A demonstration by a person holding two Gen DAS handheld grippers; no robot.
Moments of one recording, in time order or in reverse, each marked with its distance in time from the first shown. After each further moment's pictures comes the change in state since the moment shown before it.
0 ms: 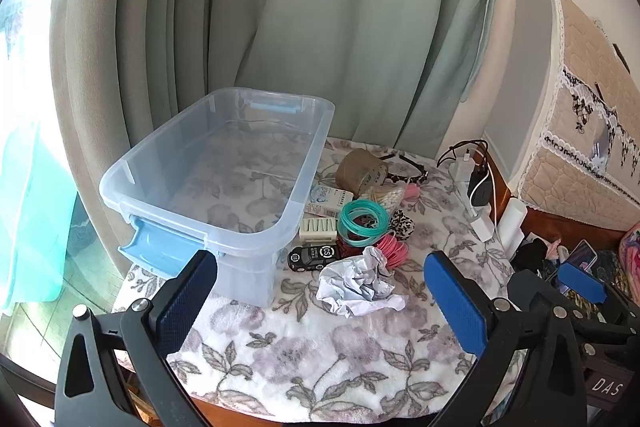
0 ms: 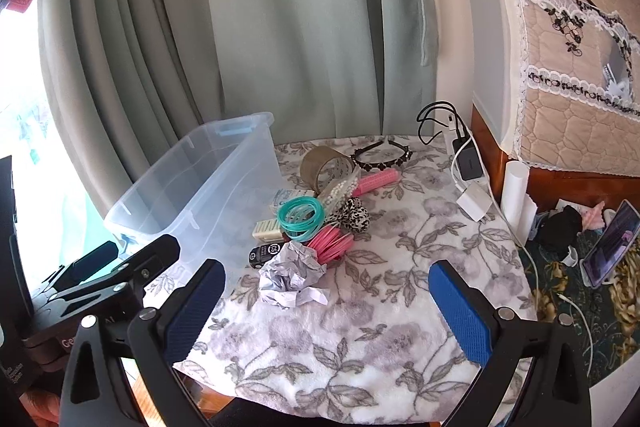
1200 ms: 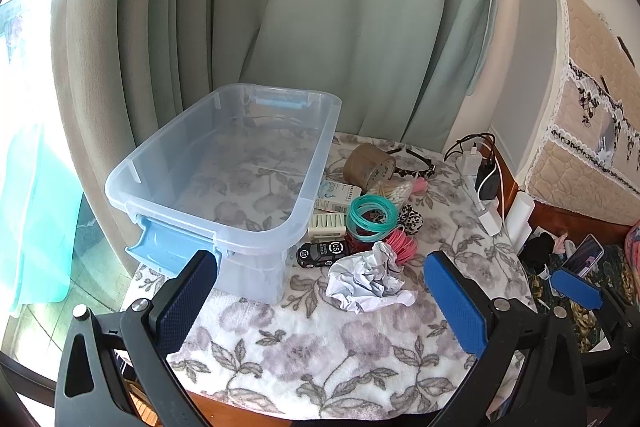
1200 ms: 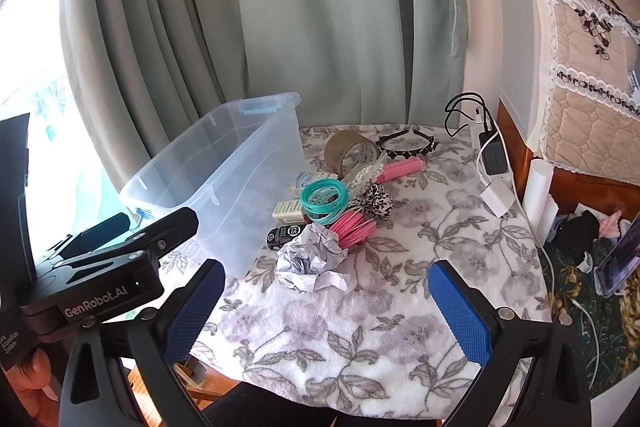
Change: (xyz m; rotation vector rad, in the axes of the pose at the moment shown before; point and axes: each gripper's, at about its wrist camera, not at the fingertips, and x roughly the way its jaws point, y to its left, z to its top) left arm 0.004 0.006 0.001 0.038 0.009 0.043; right arm 0.006 0.009 -0.006 -0.040 0.039 0.081
